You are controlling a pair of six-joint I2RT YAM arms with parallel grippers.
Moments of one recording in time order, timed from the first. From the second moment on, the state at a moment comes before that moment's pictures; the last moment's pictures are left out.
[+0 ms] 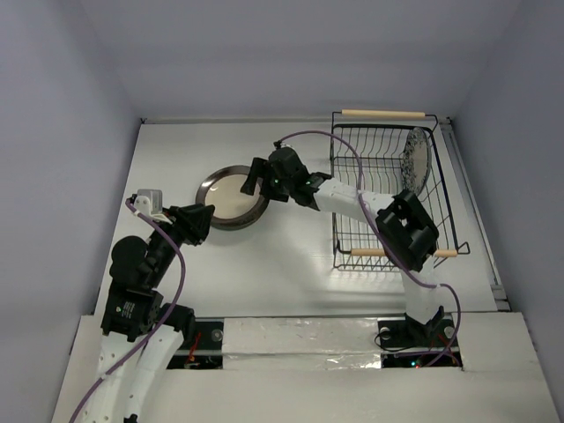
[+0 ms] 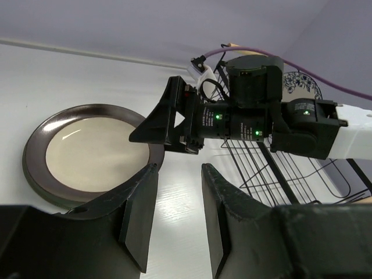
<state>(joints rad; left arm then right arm) -0.24 0.35 0.67 -0.31 0.15 -0.44 0.78 2.04 1.55 -0.07 -0.03 0.85</state>
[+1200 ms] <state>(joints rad) -0.27 0.30 0.67 -0.31 0.18 -0.45 0.25 1.53 1.51 -0.79 0.87 0.34</state>
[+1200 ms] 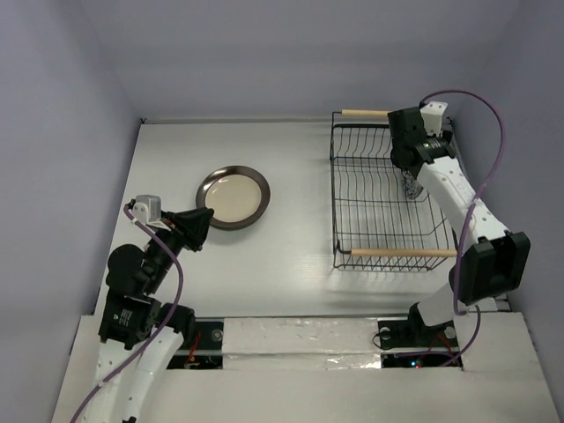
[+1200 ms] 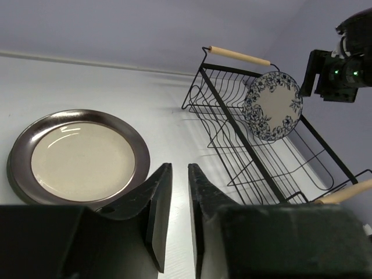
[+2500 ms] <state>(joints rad) -0.28 0.26 0.67 -0.31 0.19 -0.45 0.20 1.79 1.57 -0.75 1.03 0.16</state>
